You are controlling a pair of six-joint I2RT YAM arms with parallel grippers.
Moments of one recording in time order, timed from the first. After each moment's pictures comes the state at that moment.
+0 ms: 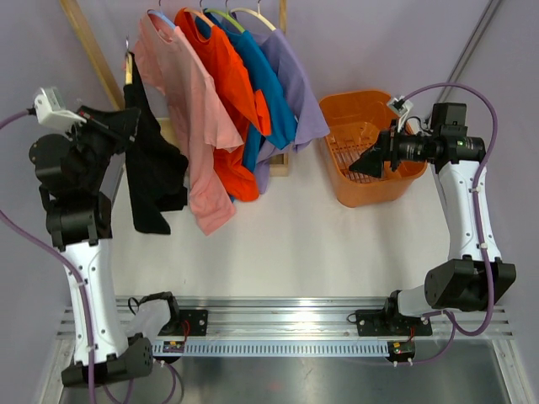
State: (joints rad) left arm 0.20 1.00 1.47 -0.31 0.29 -0.71; right arm -0.10 1.43 1.58 -0.94 -1.12 -0.27
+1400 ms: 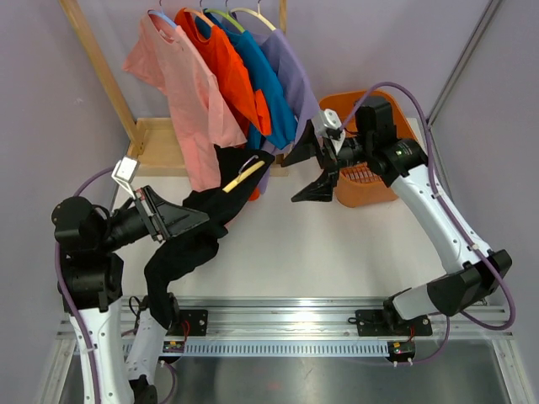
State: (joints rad) left arm 0.13 0.60 1.16 -0.61 1.17 -0.95; right arm 0.44 1.43 1.60 -0.65 -1.34 -0.51
